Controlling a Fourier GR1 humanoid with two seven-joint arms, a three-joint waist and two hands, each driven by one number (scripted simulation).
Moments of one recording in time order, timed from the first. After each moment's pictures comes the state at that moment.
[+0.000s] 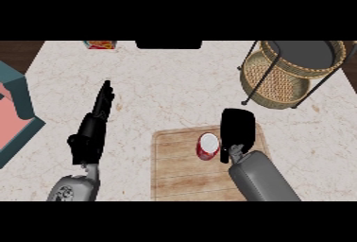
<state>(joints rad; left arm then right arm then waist) -0.14 0.04 -0.11 -1.57 -0.16 0.20 0.05 -0.40 -0.05 0.41 -1.33 1.23 0.37 0.83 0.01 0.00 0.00</state>
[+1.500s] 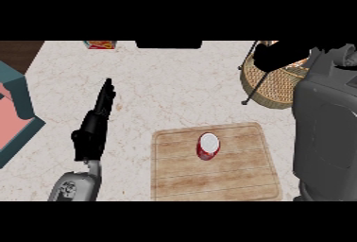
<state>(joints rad) -0.16 0.03 -0.09 -1.53 -0.17 0.19 0.04 -0.98 -0.06 -0.15 -1.68 1.20 0.74 0.89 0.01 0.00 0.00</state>
